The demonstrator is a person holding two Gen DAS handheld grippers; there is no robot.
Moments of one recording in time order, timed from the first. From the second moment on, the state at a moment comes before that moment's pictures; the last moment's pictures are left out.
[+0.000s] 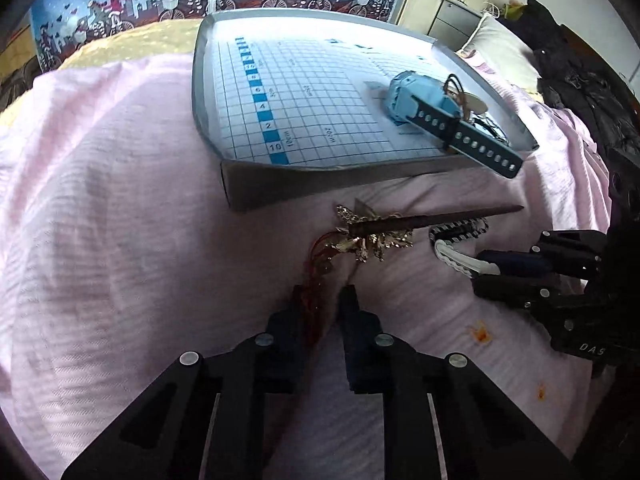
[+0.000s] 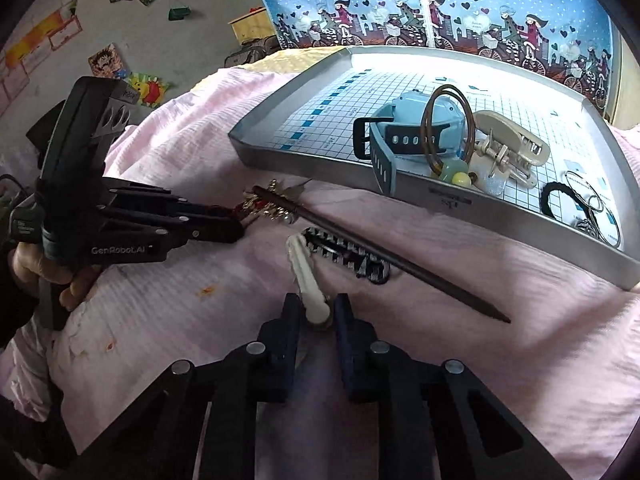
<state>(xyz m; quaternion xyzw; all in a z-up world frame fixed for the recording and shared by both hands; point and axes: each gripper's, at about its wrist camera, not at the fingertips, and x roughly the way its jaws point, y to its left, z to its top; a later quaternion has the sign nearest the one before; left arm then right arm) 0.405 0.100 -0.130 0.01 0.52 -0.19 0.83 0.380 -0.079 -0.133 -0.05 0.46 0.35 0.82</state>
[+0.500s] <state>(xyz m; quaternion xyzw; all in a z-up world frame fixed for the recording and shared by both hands) 0.373 0.106 -0.119 -0.08 0.51 -0.13 0.85 0.371 -0.081 -0.131 -0.01 0.46 0.37 0.81</state>
